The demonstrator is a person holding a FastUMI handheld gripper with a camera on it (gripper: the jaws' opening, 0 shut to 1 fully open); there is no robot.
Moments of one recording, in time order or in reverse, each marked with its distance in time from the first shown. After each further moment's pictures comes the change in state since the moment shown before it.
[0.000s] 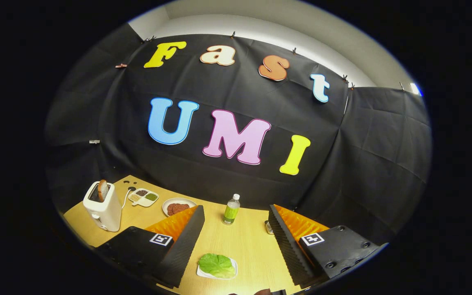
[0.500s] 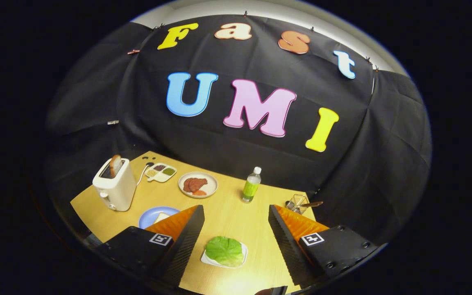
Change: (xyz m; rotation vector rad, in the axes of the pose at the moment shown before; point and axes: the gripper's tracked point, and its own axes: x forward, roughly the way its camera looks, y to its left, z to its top) arm 0.033 0.020 -0.091 -0.015 0.226 0.220
